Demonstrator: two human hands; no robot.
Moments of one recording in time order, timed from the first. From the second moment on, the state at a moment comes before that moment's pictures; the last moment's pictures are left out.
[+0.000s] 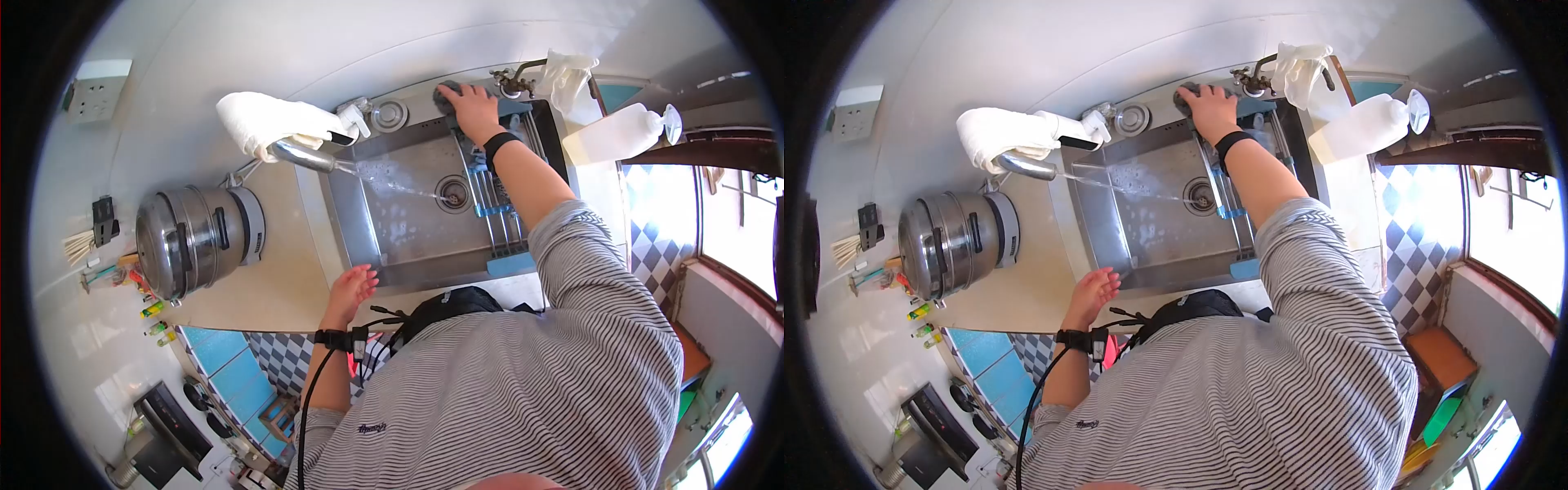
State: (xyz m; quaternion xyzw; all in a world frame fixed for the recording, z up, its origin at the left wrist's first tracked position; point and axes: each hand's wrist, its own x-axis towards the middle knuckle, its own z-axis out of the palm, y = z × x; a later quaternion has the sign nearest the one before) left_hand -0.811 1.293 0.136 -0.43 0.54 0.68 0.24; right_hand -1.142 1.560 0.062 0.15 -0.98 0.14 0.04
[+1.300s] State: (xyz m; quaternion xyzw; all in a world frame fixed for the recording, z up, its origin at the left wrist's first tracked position) left_hand -0.952 1.492 -0.032 -0.38 0.53 0.73 0.21; right_hand -0.909 1.821 0.082 -0.03 -0.82 0.56 -0.09
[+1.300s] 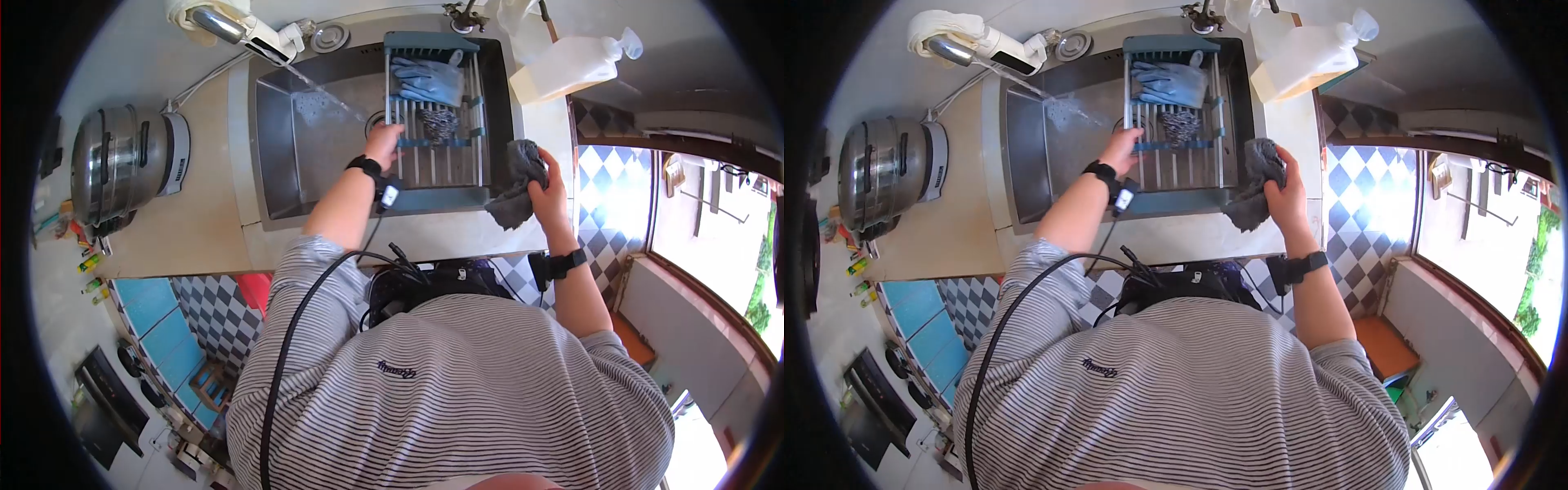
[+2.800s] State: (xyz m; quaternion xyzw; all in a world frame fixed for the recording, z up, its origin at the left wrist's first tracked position) left_hand -0.729 1.266 0.173 -0.55 0.34 0.76 -0.01; right_hand -1.092 1.657 -0.084 -0.05 -0.98 0.07 -0.17
